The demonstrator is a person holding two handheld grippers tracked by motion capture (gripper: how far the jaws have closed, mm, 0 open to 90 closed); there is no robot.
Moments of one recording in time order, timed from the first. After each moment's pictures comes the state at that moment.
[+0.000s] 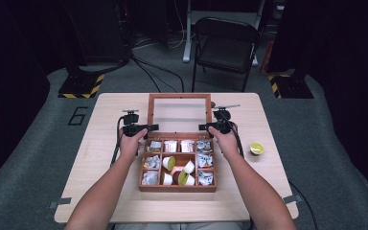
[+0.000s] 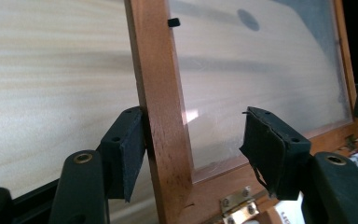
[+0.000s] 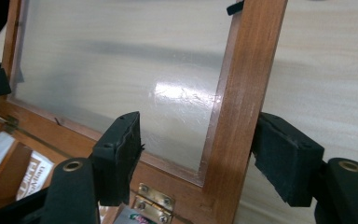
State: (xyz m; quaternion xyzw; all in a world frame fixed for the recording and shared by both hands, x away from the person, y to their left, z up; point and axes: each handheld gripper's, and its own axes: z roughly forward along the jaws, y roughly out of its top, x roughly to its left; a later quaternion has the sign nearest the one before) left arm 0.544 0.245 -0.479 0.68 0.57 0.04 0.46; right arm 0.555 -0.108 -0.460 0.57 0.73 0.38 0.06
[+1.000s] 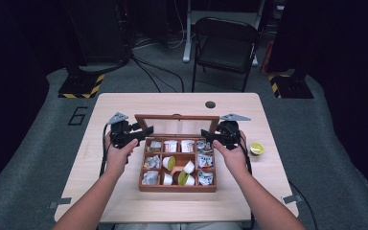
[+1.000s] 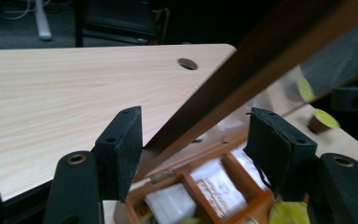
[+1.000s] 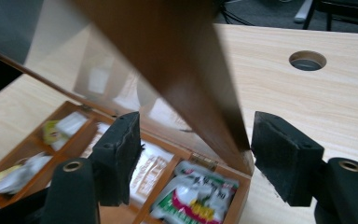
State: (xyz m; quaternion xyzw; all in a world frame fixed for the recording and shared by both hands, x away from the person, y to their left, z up) left arm 0.457 0.255 -0.420 0.70 0.44 0.15 0.54; right arm 0.467 -0.113 -0.417 0.48 0.73 0.46 0.16
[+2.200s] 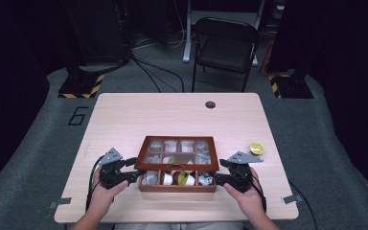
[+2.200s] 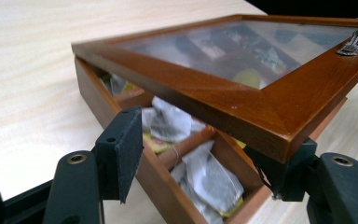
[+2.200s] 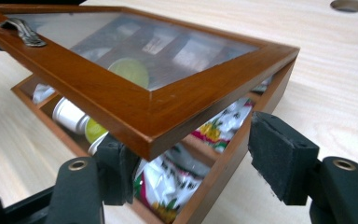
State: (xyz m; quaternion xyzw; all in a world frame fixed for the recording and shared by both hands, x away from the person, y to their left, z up) left arm 0.357 0.268 -0.463 0.76 0.42 0.11 0.49; right arm 0.354 -0.136 -0.451 0.42 0.77 0.46 0.15
